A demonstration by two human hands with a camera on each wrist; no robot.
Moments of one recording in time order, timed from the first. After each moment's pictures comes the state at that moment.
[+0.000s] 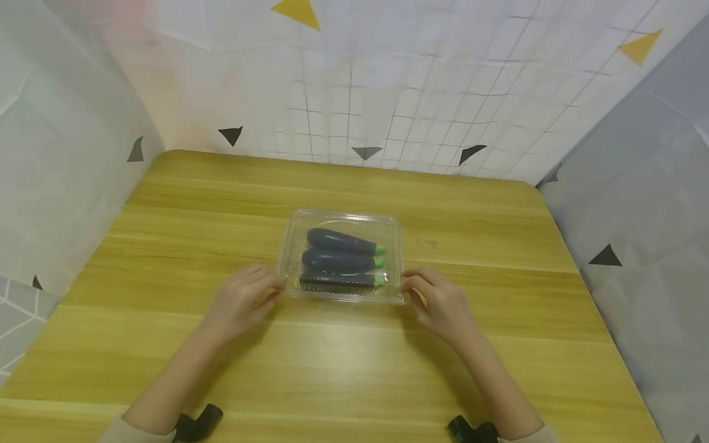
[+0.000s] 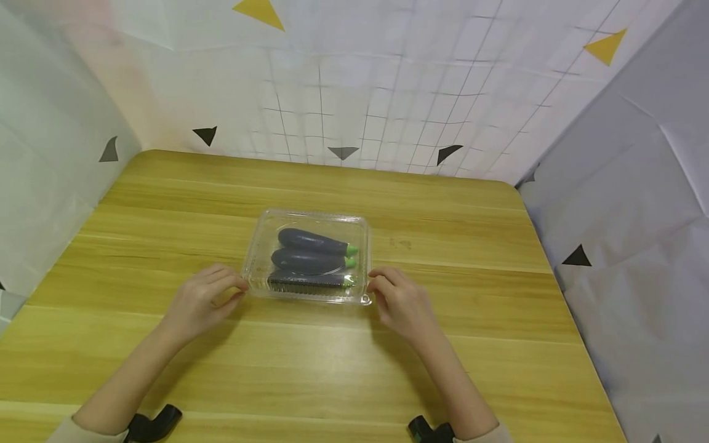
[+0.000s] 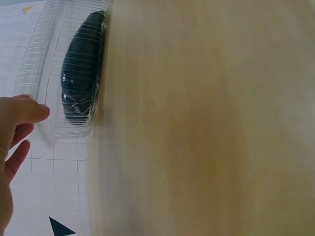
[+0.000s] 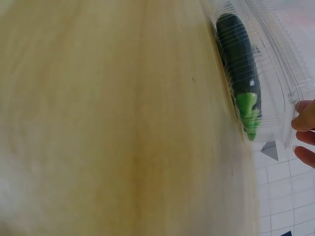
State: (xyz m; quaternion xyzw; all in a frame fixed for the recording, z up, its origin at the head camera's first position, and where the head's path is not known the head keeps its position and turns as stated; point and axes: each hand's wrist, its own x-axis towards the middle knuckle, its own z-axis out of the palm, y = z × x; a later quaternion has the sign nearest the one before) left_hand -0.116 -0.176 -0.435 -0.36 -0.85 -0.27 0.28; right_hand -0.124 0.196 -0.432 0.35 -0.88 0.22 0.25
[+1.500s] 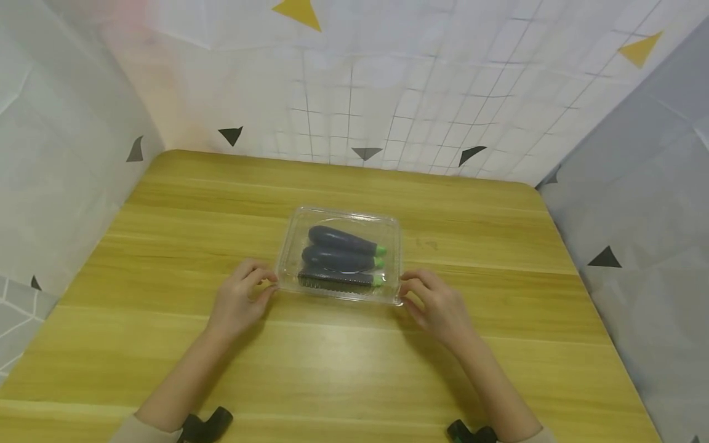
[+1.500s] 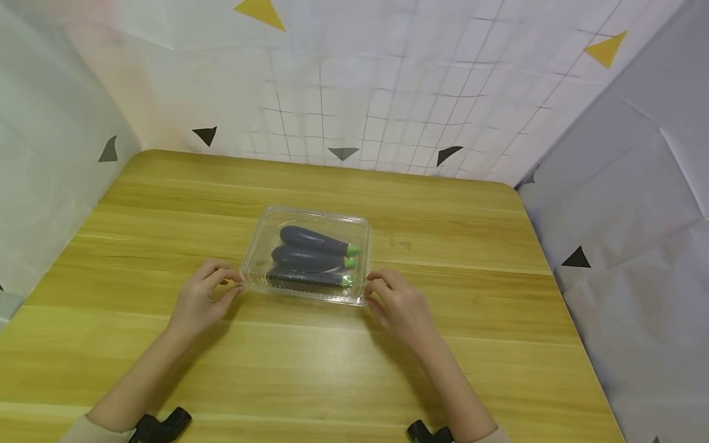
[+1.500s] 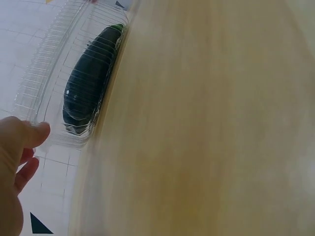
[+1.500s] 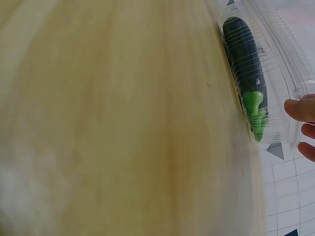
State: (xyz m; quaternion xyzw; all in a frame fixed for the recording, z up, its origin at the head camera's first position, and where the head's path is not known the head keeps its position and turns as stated) left_hand -0.116 -0.175 -0.457 -0.24 -0.86 -0.35 0.29; right_hand -0.123 0.197 -0.439 0.36 -0.87 0.22 0.25
